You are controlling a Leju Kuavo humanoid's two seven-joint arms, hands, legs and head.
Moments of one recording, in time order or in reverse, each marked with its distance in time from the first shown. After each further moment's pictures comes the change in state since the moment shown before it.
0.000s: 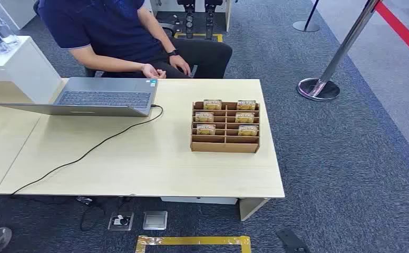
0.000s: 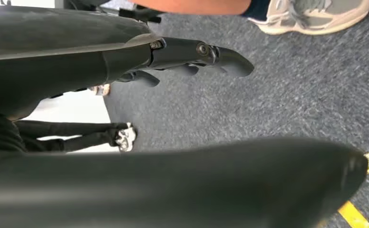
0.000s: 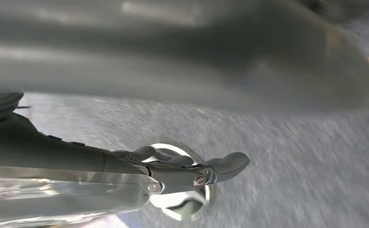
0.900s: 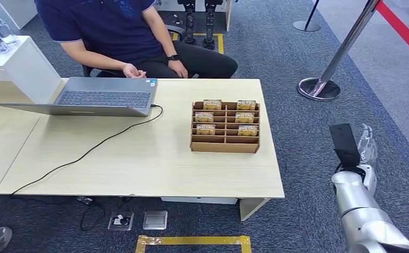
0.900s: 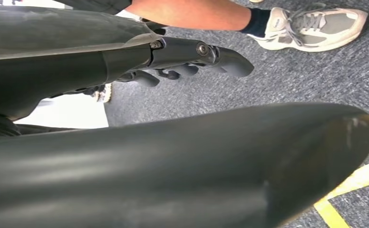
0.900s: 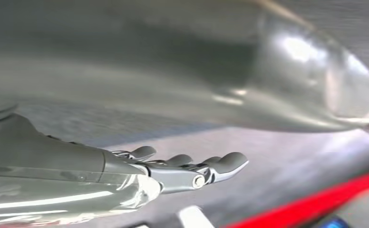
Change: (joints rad) left arm 0.000 0.000 0.002 0.000 0.000 0.000 0.001; right arm 0.007 0.006 0.019 -0.007 0.032 -0.009 0.012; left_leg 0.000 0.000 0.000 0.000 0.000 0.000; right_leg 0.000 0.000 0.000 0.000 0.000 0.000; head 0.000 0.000
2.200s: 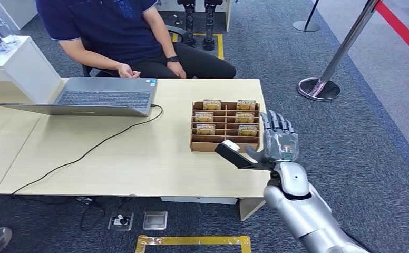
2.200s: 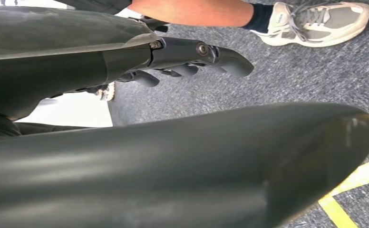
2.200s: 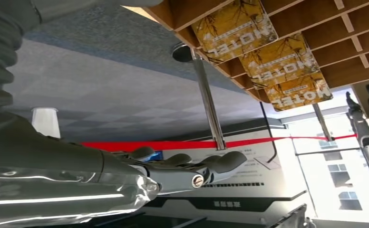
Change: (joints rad) left arm 0.008 -0.001 0.016 0.008 -0.005 -0.002 0.014; right arm -0.031 0.056 0.174 -0.014 0.328 0.153 0.231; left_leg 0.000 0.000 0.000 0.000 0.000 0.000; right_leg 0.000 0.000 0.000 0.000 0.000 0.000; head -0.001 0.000
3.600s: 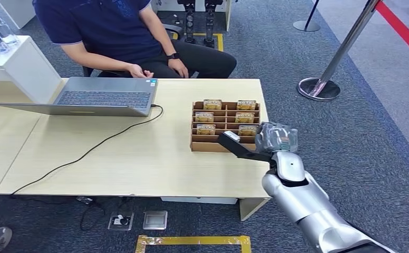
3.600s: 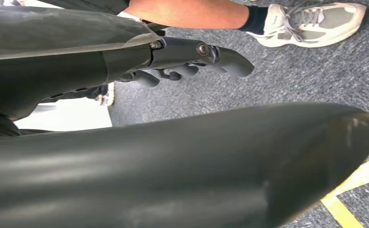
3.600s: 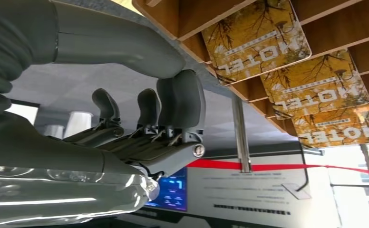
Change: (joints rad) left arm -0.001 -0.005 -0.005 0.002 -0.031 -0.011 0.000; right arm -0.130 0.010 0.012 0.177 -0.022 0.098 0.103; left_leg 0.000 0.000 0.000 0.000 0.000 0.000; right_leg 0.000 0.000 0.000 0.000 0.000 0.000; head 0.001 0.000
